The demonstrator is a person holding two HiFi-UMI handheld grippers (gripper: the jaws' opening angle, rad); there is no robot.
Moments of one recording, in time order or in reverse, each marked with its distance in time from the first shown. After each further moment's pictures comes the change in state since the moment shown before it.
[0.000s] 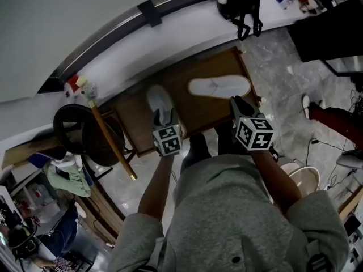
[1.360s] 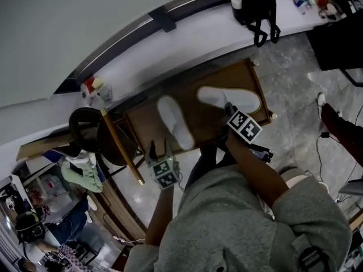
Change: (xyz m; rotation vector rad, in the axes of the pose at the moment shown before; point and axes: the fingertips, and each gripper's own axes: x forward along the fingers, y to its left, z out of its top) left arm -0.085 0.043 -0.027 -0.090 0.043 0.233; right arm 0.104 -0.046 -0.066 0.710 0.057 -0.156
